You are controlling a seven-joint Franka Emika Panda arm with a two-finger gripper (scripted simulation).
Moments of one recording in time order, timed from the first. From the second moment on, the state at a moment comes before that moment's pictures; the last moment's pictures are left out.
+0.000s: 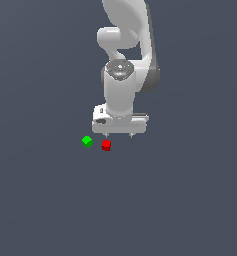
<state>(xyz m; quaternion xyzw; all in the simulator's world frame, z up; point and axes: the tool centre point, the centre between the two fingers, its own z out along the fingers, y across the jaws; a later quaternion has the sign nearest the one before) -0.007 0.004 0.167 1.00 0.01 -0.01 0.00</state>
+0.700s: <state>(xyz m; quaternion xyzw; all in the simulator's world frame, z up) -0.020 -0.019 0.135 1.00 -0.03 0.00 0.00</state>
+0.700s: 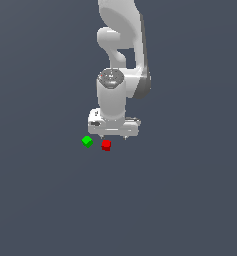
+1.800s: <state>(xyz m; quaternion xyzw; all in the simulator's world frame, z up) -0.047 -0.060 0.066 1.00 -0.09 0.00 0.00</state>
